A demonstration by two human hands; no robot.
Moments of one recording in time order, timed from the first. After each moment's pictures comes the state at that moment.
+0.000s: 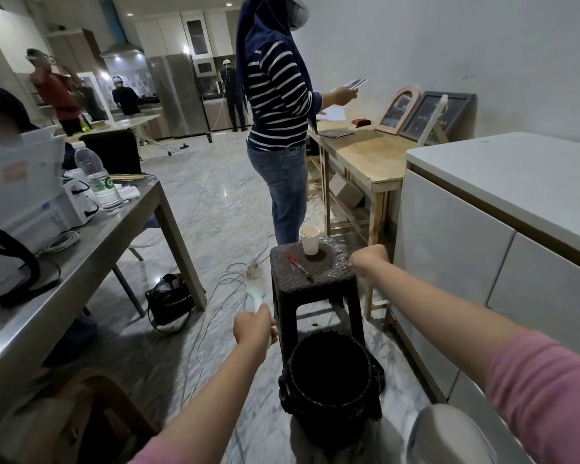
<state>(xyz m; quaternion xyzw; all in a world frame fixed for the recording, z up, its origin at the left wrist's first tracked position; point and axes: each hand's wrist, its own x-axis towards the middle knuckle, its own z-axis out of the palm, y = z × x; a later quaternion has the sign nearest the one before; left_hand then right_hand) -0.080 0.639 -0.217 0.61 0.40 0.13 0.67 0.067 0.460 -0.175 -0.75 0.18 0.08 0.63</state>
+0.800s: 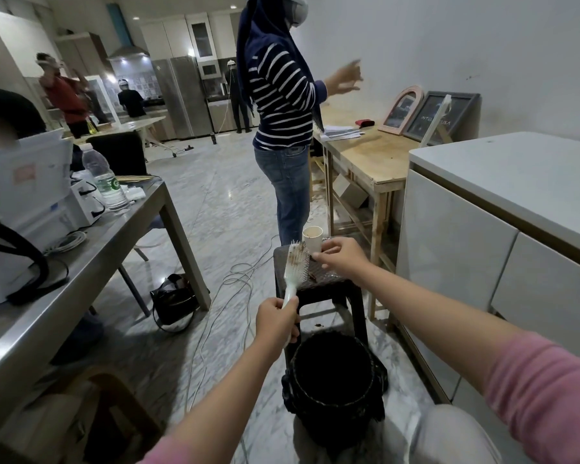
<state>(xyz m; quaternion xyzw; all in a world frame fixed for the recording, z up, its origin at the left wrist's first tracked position) -0.084 0.615 -0.207 0.73 0.26 0.08 0.63 0.036 0.486 -0.161 -0.81 -0.09 0.09 0.57</state>
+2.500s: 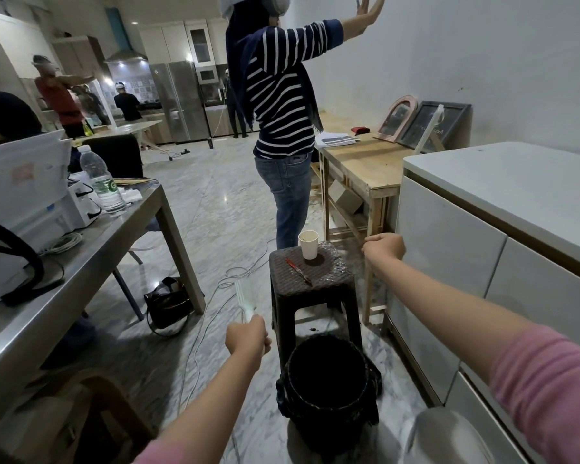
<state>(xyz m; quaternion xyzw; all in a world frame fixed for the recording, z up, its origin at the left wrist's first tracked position) -0.090 0.644 -0.227 0.60 0.45 0.14 0.65 0.063 0.443 -0.153 -0.76 0.20 -0.09 0.62</state>
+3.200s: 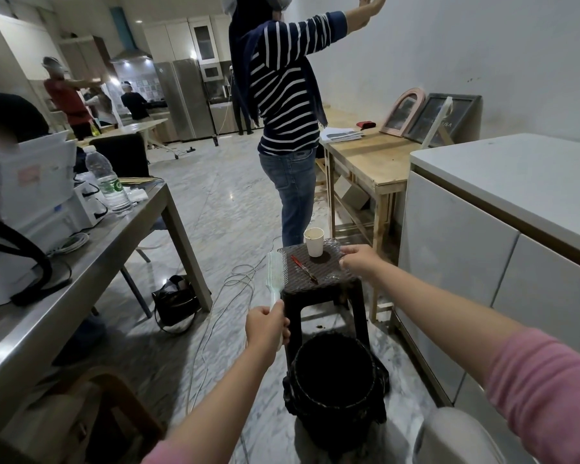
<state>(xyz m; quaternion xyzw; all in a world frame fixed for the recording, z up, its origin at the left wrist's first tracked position) -0.086 0.627 -0.215 0.66 0.32 0.12 0.67 0.052 0.464 -0.168 -0.82 -0.02 0.13 0.55</state>
